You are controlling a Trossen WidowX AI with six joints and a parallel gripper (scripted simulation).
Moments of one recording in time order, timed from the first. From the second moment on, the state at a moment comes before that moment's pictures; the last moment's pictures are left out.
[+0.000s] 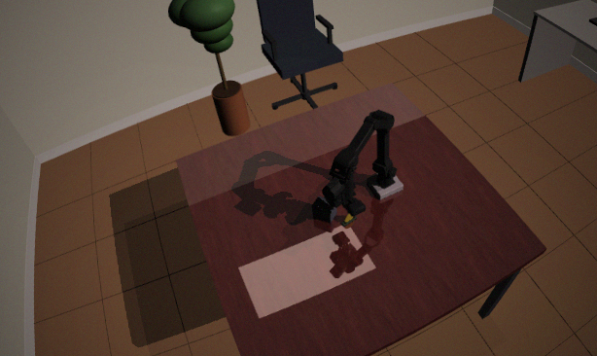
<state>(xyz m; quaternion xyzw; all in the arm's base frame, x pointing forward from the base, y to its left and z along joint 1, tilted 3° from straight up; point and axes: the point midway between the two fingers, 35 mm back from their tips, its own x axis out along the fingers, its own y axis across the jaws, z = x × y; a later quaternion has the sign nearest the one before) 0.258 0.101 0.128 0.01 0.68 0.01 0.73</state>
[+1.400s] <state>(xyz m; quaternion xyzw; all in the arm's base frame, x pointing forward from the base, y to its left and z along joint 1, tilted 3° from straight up) 0.245 0.083 0.053 -0.05 0.68 0.03 0.73</state>
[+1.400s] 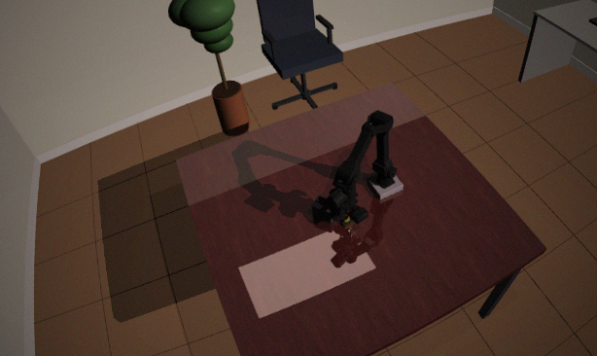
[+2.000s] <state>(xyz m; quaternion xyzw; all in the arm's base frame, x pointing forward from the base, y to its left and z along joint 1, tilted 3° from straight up) 0.244 0.081 0.028 -0.05 0.69 0.02 0.73</state>
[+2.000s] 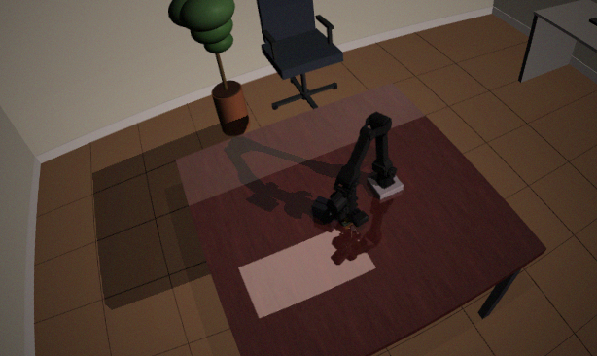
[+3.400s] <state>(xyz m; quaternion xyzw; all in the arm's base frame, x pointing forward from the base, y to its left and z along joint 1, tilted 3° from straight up) 0.242 0.084 0.084 -0.05 0.69 0.02 0.72</state>
